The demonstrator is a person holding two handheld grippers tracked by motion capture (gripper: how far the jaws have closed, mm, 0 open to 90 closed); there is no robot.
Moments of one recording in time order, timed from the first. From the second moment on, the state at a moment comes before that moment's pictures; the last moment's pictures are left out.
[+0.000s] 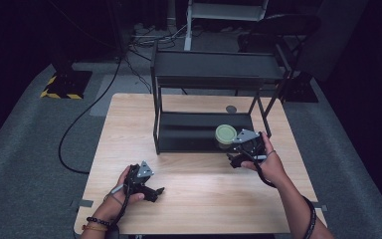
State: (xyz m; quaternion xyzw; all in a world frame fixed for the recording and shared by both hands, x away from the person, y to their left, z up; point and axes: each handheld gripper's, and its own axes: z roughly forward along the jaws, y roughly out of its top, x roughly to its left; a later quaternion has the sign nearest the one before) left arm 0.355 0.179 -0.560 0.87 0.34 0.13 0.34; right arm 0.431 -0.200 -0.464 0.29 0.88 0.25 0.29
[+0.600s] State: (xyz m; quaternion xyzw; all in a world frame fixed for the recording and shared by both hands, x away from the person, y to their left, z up) left arm 0.354 0.179 -0.560 0.87 0.34 0.13 0.34; right arm 0.407 -0.218 -0.470 0.29 0.88 0.25 0.29
